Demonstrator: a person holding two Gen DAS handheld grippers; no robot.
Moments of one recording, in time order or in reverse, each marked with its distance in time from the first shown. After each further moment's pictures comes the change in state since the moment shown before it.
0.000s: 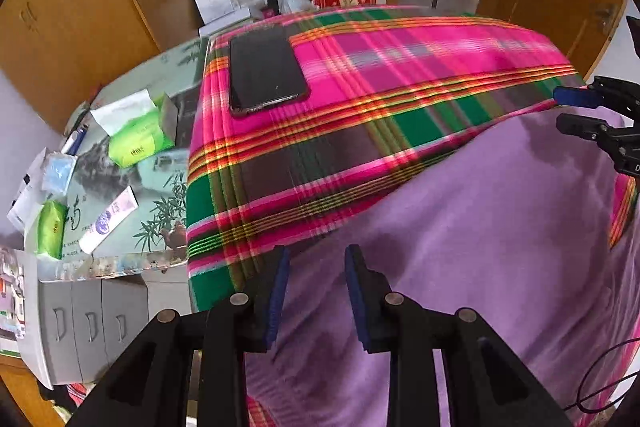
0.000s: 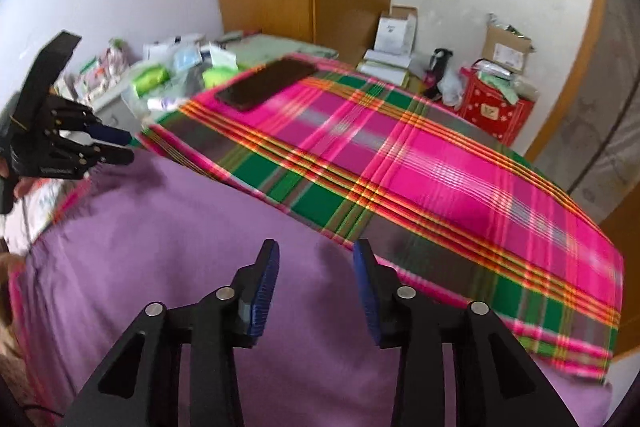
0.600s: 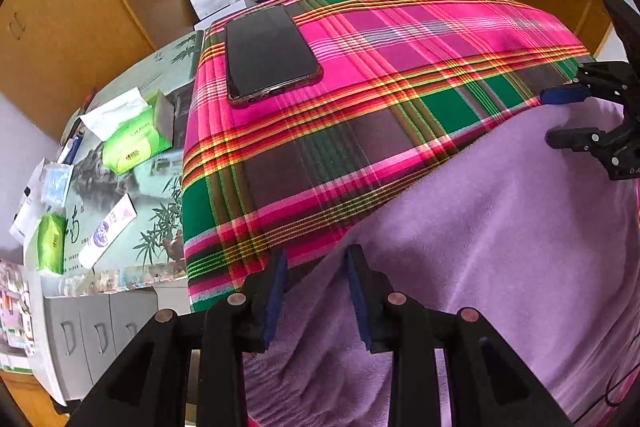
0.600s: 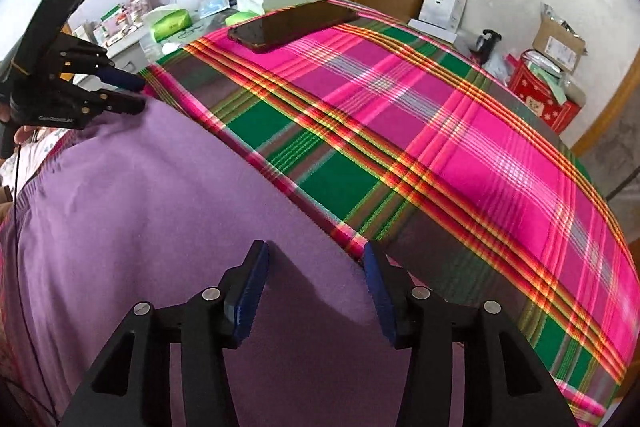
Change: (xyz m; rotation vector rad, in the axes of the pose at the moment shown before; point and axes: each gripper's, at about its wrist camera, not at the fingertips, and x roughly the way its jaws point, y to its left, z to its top) left arm 0.025 0.008 0.000 0.054 0.011 0.021; right arm 0.066 0.000 0.001 -0.096 0.118 0.087
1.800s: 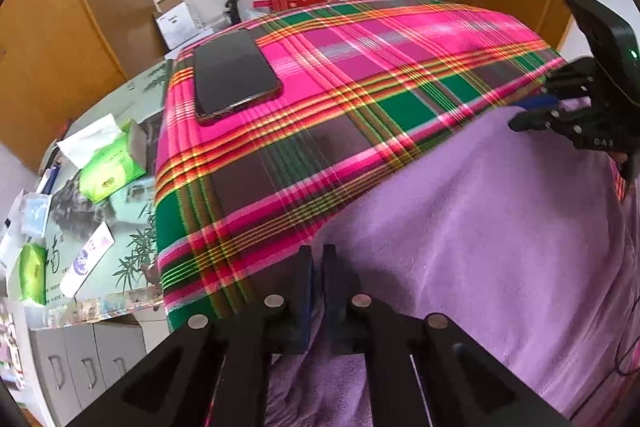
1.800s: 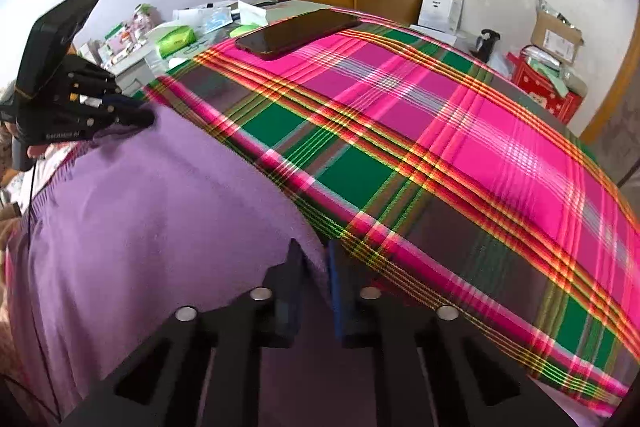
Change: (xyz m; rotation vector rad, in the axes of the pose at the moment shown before) left arm -0.008 -0.007 -0.011 0.038 -0.108 -0.085; right arm -0.009 0.009 -0.013 0.035 -0.052 0.012
